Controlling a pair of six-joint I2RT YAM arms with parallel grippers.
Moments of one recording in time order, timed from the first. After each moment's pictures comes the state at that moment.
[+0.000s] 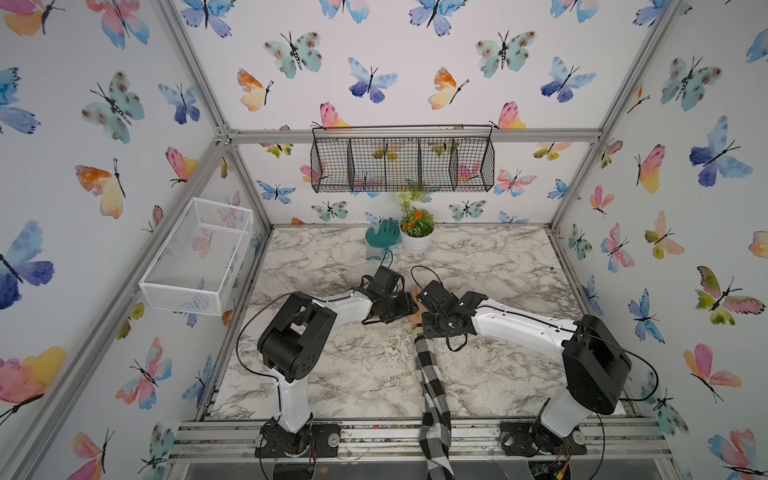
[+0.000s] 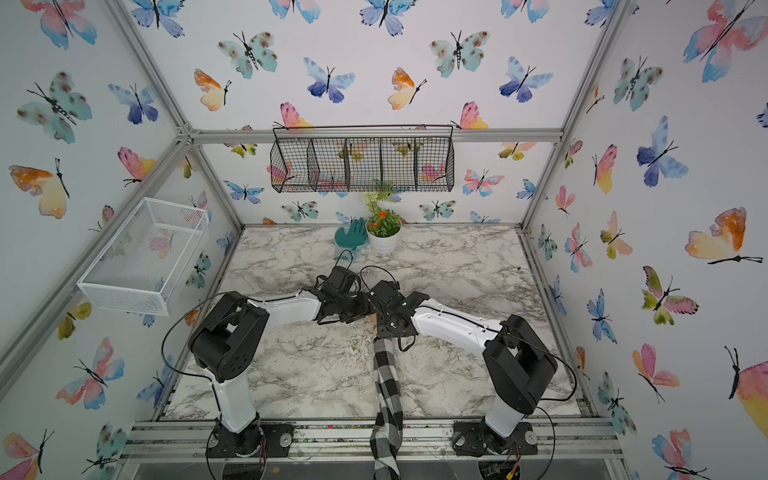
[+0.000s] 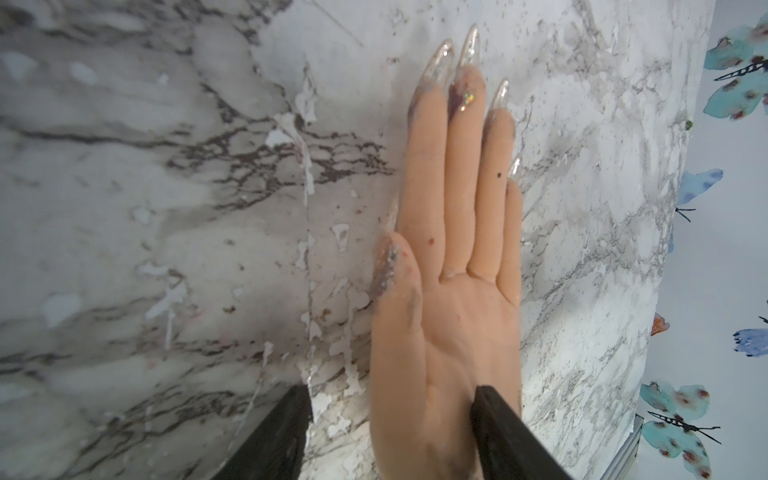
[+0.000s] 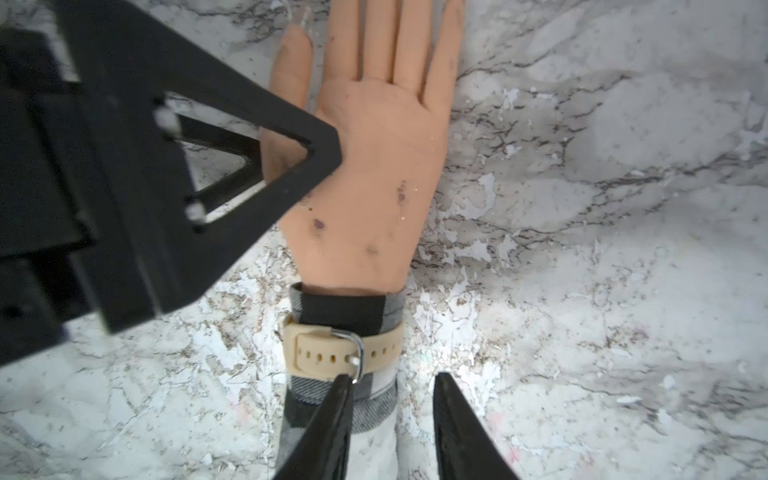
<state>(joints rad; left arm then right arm) -0.61 1.88 1.08 -0.13 0.31 -0.80 0.89 1.66 1.16 -0.68 0.15 0.70</state>
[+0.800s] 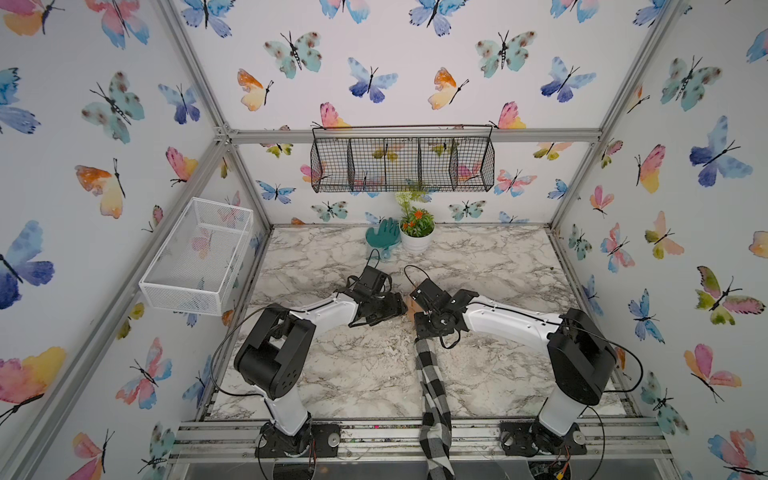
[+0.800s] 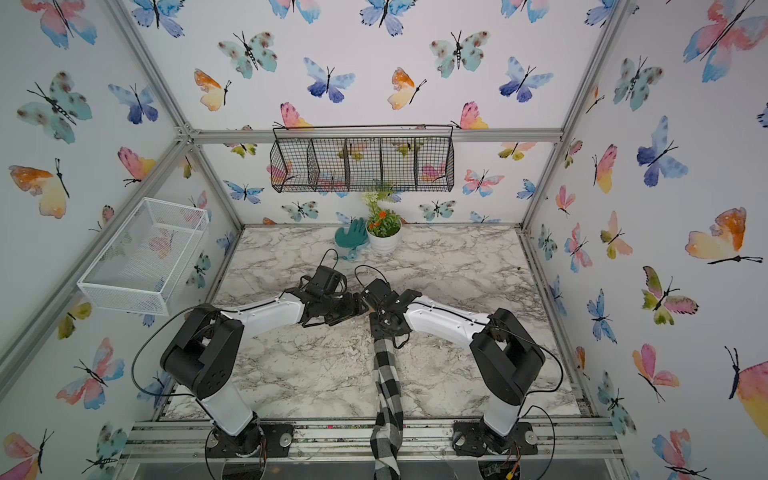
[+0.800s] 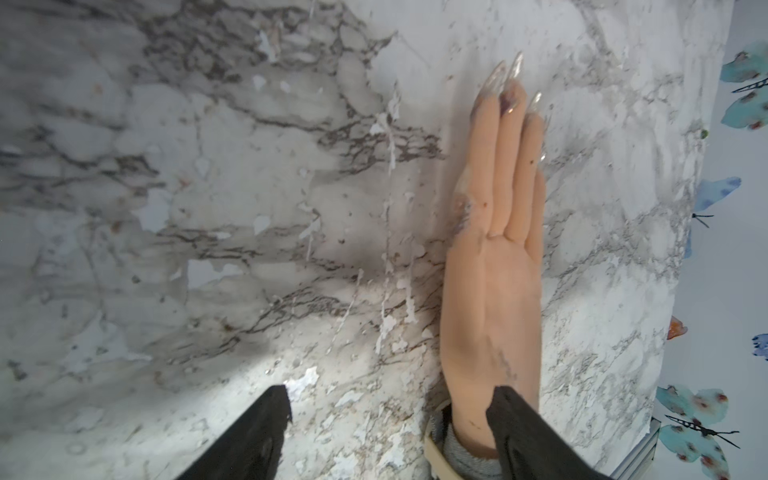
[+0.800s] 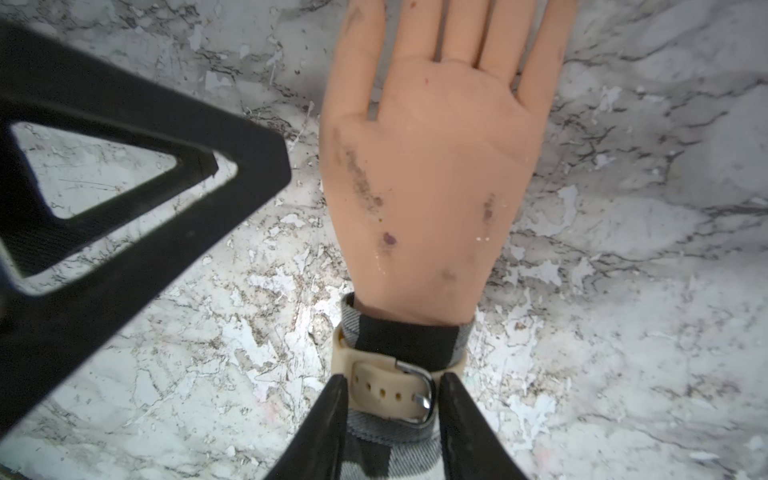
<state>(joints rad) -0.56 1.72 0.98 -0.24 0.29 -0.75 0.89 1.74 1.19 -0.64 0.07 0.64</state>
